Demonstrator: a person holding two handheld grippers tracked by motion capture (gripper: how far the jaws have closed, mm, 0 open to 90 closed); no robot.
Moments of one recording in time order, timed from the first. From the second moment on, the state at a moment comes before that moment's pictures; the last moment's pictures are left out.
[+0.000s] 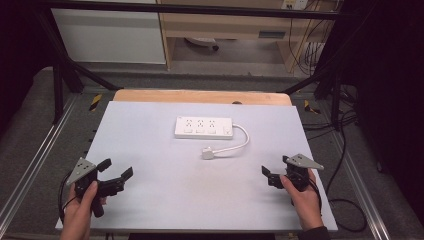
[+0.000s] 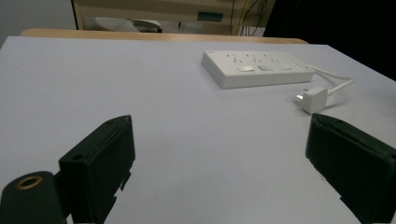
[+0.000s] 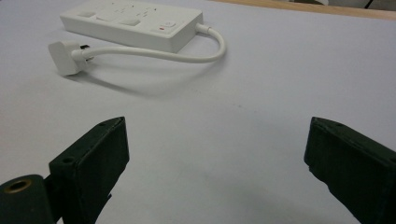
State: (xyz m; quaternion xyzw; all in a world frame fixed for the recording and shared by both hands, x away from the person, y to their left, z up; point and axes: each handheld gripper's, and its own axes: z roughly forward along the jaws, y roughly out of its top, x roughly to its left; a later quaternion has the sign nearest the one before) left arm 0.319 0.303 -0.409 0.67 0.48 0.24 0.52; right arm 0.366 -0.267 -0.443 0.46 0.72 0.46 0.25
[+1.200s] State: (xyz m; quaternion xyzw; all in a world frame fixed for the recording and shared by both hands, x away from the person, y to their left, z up) left arm 0.321 0.297 -0.412 0.69 0.47 0.23 0.50; right arm 0.360 -0.259 -0.418 0.44 0.70 0.50 0.25
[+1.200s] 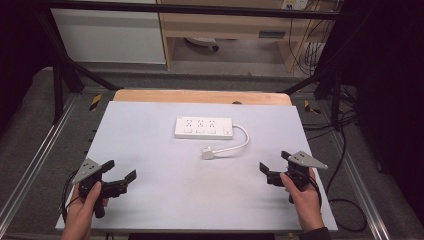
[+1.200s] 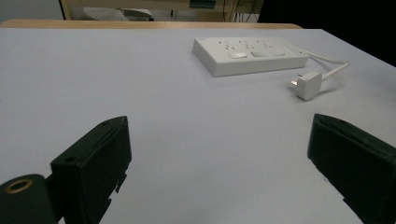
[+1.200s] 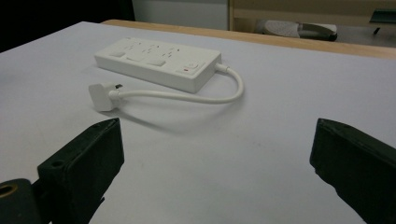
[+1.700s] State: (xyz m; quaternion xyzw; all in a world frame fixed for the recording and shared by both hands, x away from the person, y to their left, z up) left arm 0.321 0.296 -0.413 0.69 0.47 0.23 0.50; right arm 0.376 -0.249 -0.397 0.43 0.70 0.51 0.23
